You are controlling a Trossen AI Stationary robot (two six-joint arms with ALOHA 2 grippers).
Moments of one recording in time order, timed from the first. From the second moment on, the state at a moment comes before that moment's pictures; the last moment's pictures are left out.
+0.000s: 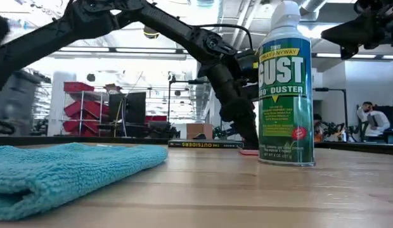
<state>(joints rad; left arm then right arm) 0.22 2.44 2.00 -0.68 0.20 0.49 0.01 0.04 0.27 -0.23 0.15 -0.03</state>
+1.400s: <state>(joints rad) 0.16 2.05 1.34 -0.24 0.21 0.26 0.02 0.04 0.27 -0.23 0.19 -0.03</state>
